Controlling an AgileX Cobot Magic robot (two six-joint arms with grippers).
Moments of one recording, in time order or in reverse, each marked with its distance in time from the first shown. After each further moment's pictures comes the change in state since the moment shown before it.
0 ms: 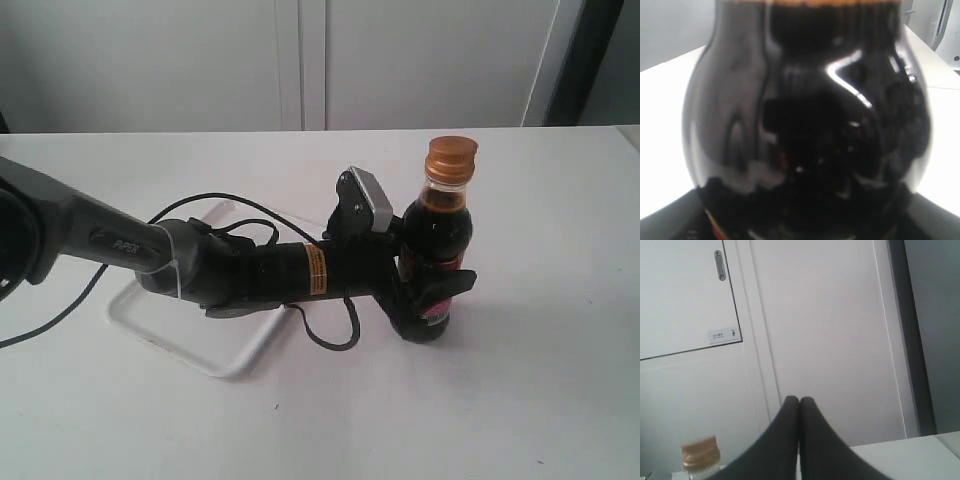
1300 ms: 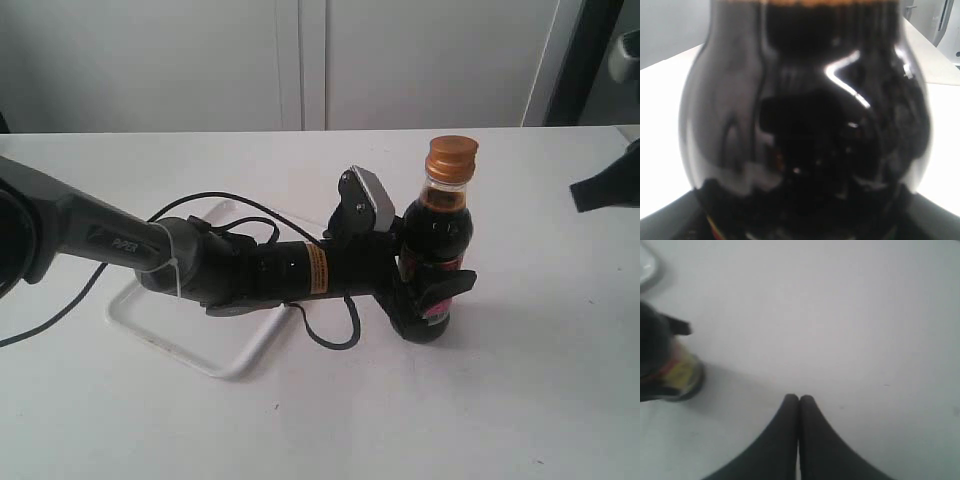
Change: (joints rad) left arm 0.000 -0.002 -0.002 0.008 0.022 0.000; right arm 0.000 1.092 -0.866 0.239 0.967 -0.712
